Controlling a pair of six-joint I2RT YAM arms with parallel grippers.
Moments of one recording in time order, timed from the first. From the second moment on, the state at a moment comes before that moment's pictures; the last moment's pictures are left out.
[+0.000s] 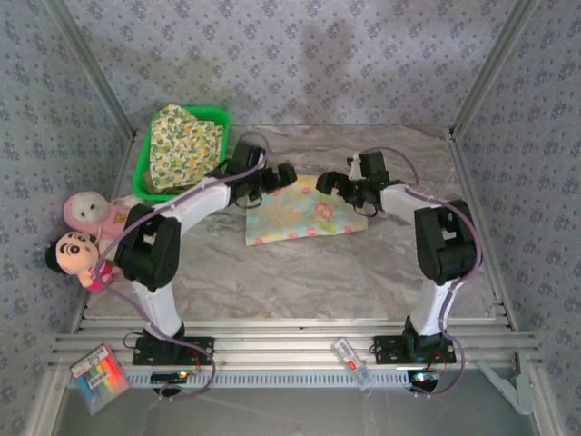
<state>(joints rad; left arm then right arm) -0.48 1.89 1.43 -0.27 0.23 -0.75 0.26 1.87 1.19 -0.08 -0.45 0.54</state>
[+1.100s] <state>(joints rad) -0.39 2.31 1.80 -0.34 0.24 -0.71 0.14 2.13 1.35 0.15 -0.51 0.69</state>
